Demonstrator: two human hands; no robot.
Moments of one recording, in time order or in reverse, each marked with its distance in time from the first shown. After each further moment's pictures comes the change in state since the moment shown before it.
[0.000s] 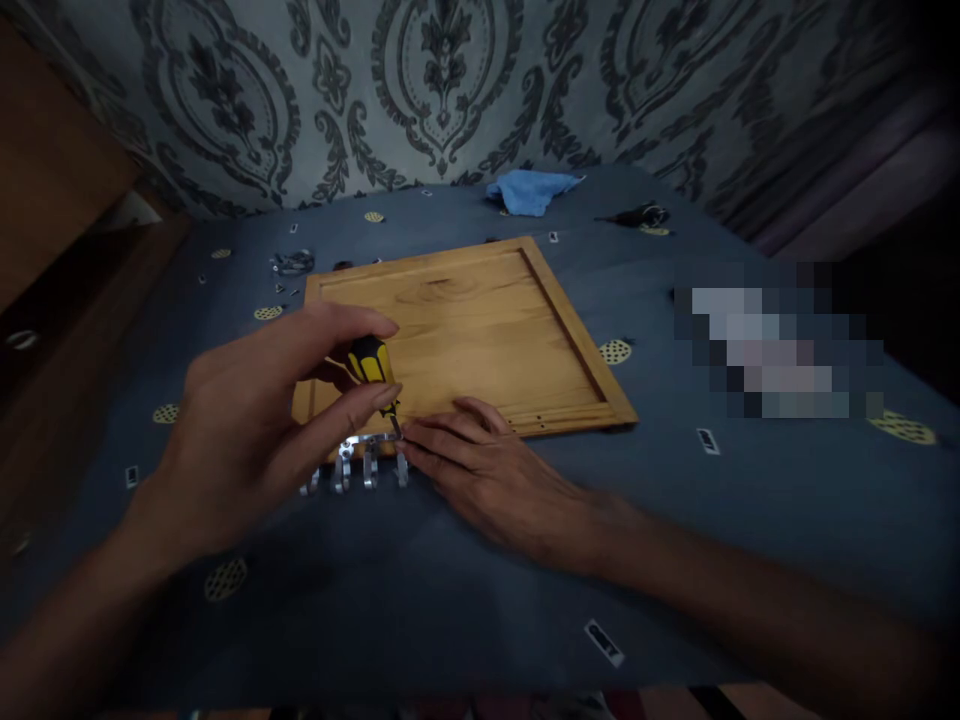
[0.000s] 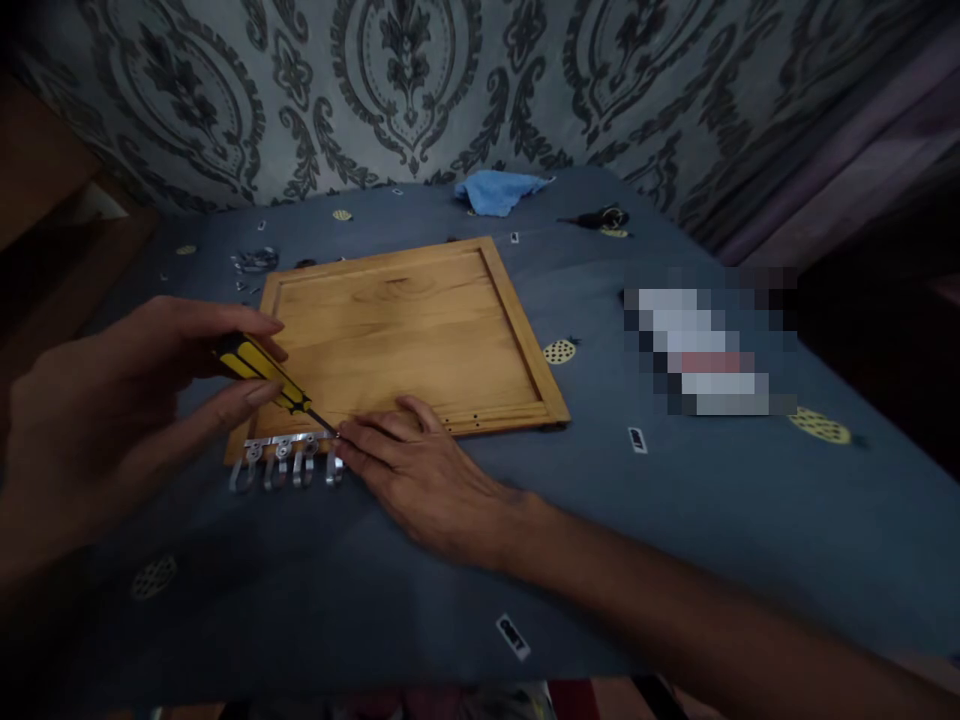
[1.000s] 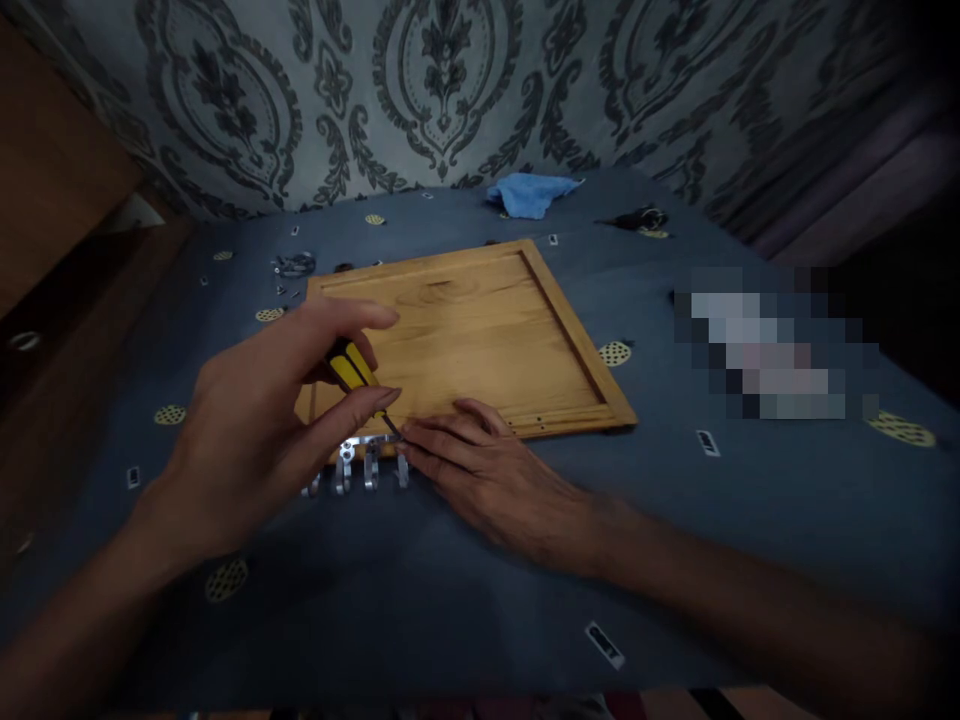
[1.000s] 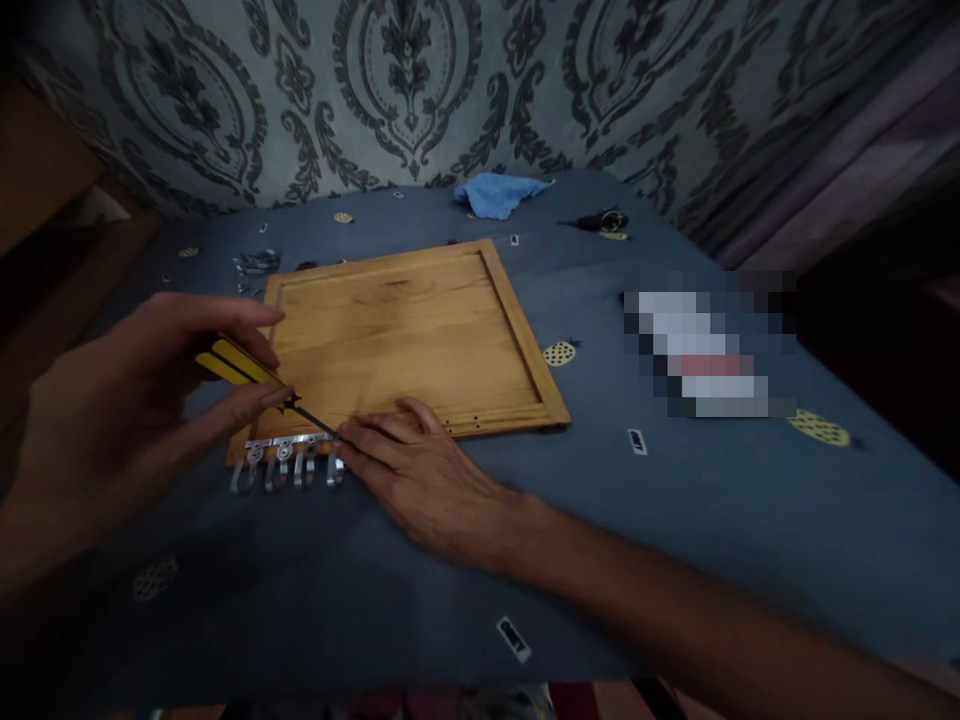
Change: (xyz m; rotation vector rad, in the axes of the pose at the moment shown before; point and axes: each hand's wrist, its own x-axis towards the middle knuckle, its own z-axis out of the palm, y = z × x) left_hand 0.001 -0.004 0.002 -0.022 0.017 -0.001; right_hand -0.001 0.000 0.000 -0.021 -0.004 -0.004
